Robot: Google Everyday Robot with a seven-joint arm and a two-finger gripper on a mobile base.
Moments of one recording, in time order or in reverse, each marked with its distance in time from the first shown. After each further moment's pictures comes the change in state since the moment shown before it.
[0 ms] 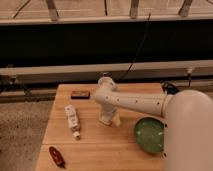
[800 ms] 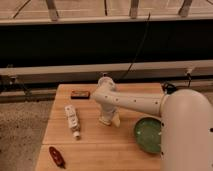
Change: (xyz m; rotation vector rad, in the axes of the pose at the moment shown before) arm 0.001 -0.001 0.006 -0.018 -0.015 -0.016
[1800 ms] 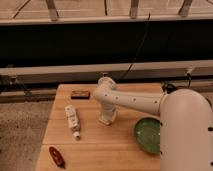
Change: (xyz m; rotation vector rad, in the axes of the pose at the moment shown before) arm 0.002 -0.002 -0.001 -0.009 -0.008 -0.015
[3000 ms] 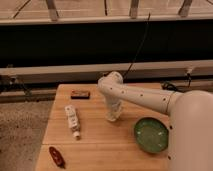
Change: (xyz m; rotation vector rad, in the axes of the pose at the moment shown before) arm 0.025 0.017 -0.041 0.016 0.000 0.019
